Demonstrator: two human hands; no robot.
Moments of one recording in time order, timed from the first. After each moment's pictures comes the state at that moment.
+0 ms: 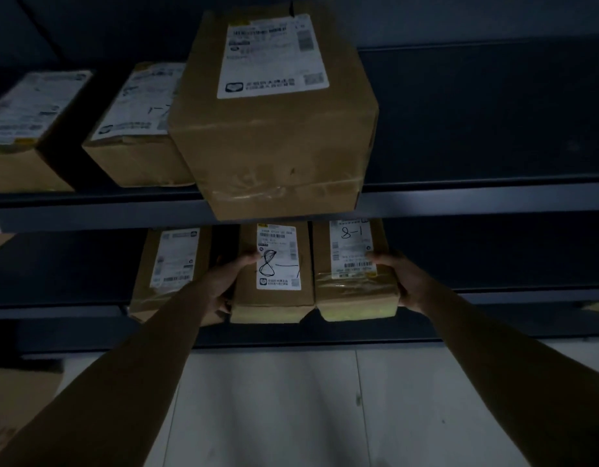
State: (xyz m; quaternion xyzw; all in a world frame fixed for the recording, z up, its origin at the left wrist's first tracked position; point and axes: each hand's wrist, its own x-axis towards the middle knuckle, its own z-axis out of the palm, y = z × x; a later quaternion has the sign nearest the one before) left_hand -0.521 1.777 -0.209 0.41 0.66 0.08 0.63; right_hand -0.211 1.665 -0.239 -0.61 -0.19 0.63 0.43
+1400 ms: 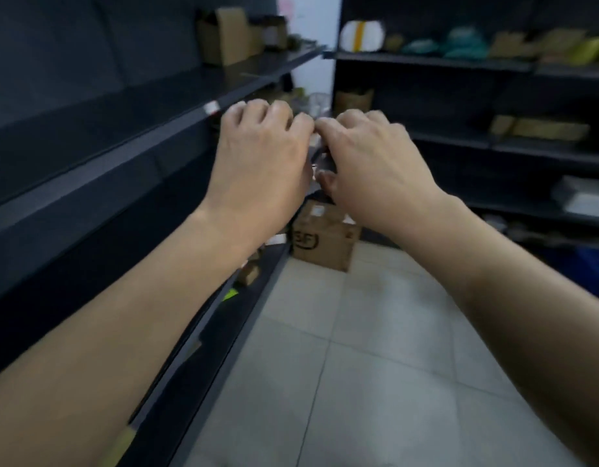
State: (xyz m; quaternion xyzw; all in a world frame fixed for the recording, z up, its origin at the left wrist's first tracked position) left_hand -0.254 1.321 0.374 0.92 -0.17 0.35 -0.02; right_hand -0.243 1.186 0.378 -0.94 -0.19 -0.27 -0.02
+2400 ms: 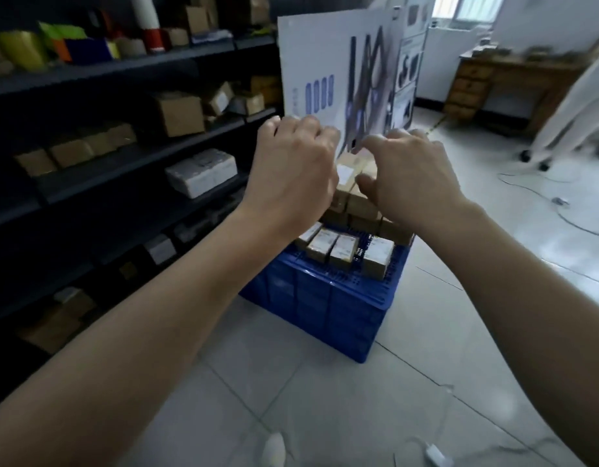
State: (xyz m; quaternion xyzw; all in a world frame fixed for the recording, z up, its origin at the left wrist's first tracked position) left_hand -0.164 0.536 0.347 0.67 -0.68 0.24 0.18; right_hand -0.299 0.479 0.349 -0.85 0.49 -0.16 -0.12
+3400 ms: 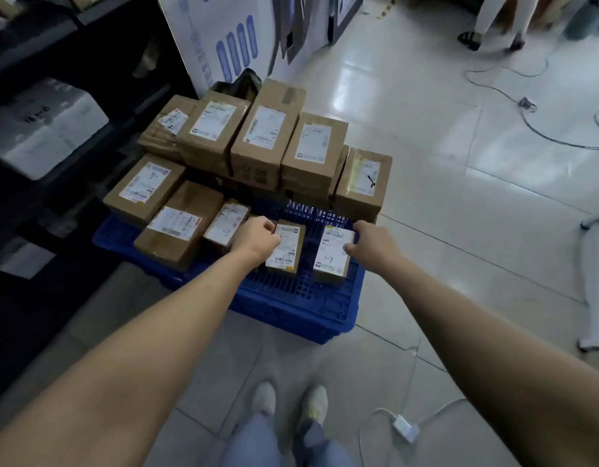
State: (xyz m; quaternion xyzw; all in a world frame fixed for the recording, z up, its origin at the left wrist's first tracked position) left_hand -0.149 0.113 0.020 0.77 -0.52 -0.35 0.15; right_hand -0.364 0.095 0.025 -0.67 0.69 0.00 0.28
